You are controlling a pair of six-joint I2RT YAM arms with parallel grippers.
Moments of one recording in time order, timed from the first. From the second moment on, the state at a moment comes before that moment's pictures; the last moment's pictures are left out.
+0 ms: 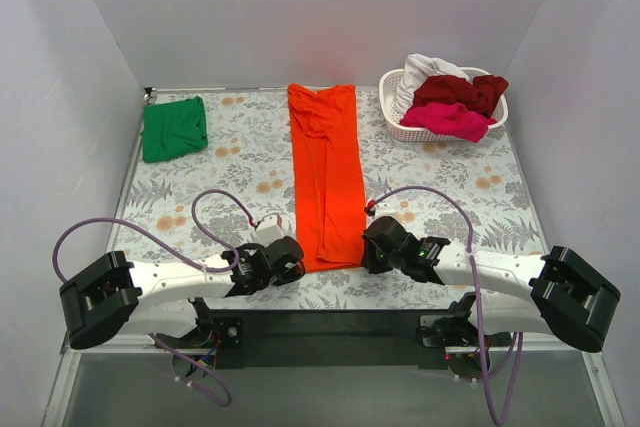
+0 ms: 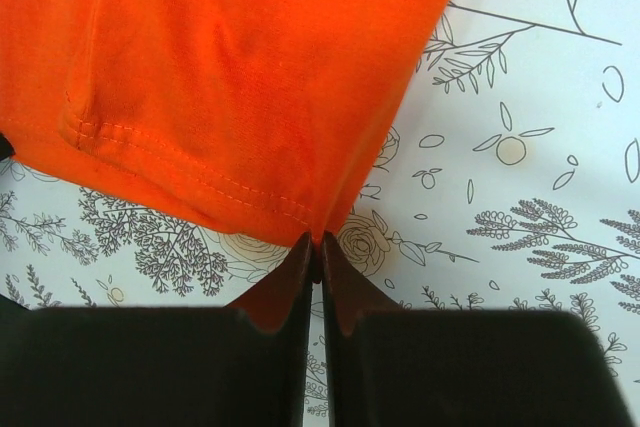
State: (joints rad) left arm -1.10 1.20 0.43 -0.22 -0.36 -1.23; right arm 0.98 1.20 0.46 -0.15 0.15 0.66
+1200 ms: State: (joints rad) left arm -1.12 0.93 0.35 -0.30 -0.18 -1.08; right arm 1.11 1.14 0.48 -0.31 0.11 0.68
